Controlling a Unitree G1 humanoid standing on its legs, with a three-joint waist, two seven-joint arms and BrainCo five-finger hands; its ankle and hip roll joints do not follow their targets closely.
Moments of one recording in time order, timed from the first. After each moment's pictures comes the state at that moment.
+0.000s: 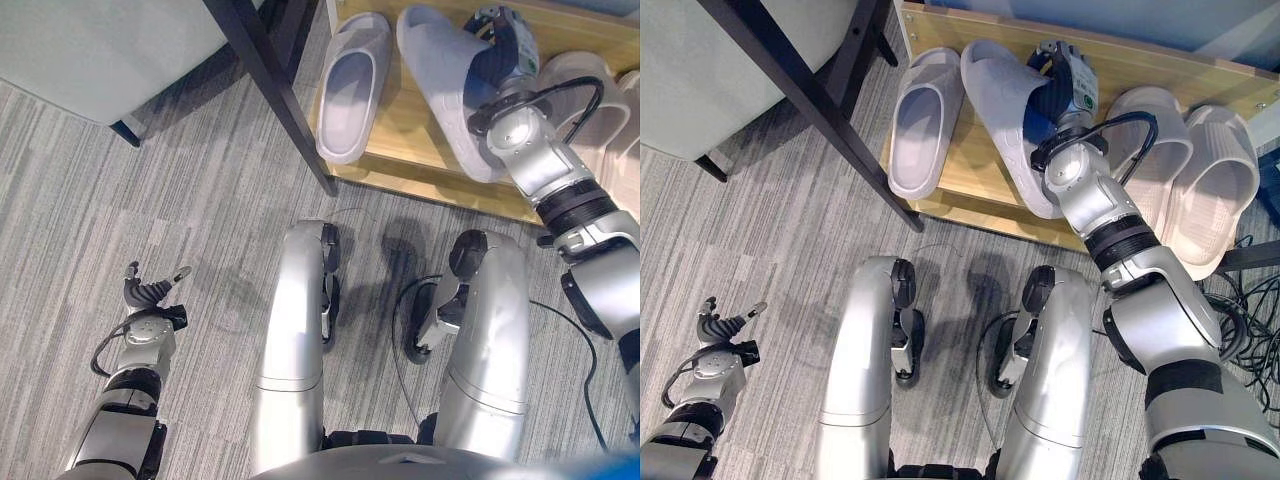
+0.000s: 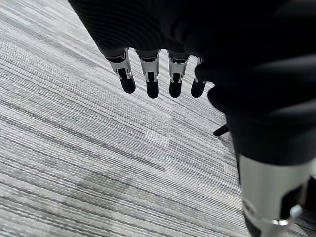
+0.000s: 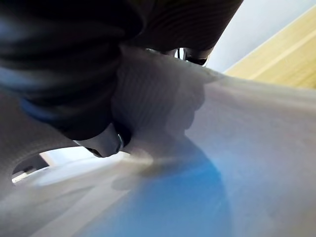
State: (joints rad) left arm -0.31 0.58 -0.08 1.01 -0.46 -0.21 0.41; right arm -1.20 -0.55 0.55 0.75 -0.12 0.06 -0.47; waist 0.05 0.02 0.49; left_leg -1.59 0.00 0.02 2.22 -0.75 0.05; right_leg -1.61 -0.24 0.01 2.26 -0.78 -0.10
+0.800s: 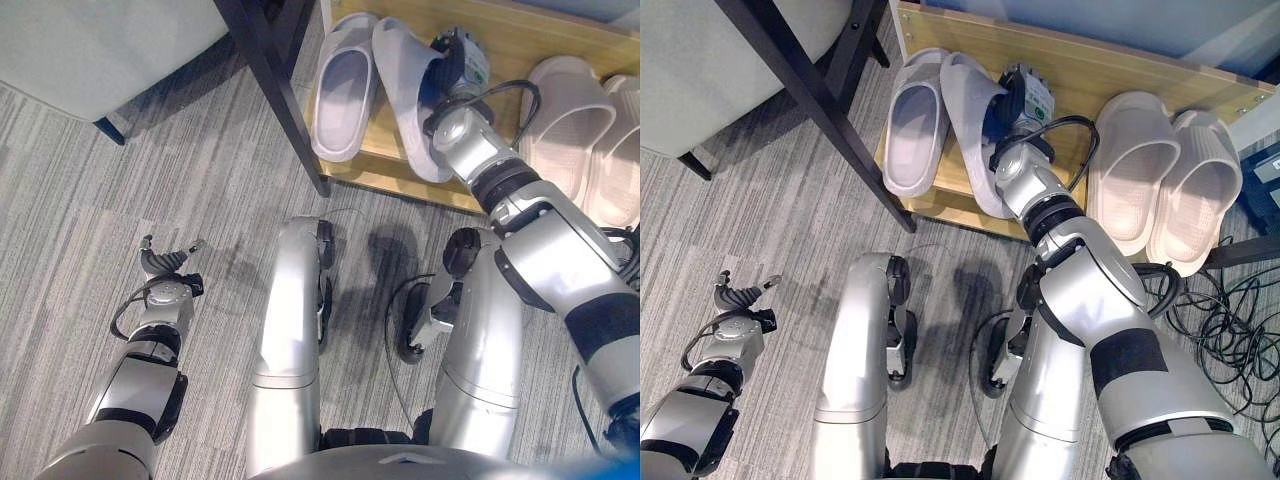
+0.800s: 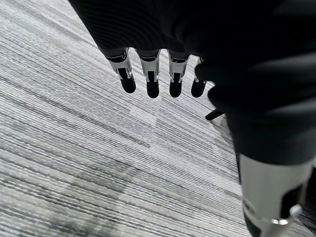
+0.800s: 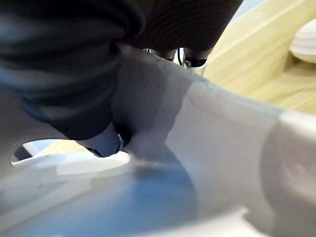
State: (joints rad) left arm -0.53 0.55 -0.20 1.20 -0.49 -0.18 0.47; right arm -1.42 -0.30 0.64 1.21 -0.05 0.11 -0.56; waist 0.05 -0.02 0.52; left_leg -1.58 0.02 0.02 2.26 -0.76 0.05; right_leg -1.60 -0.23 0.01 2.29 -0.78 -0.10
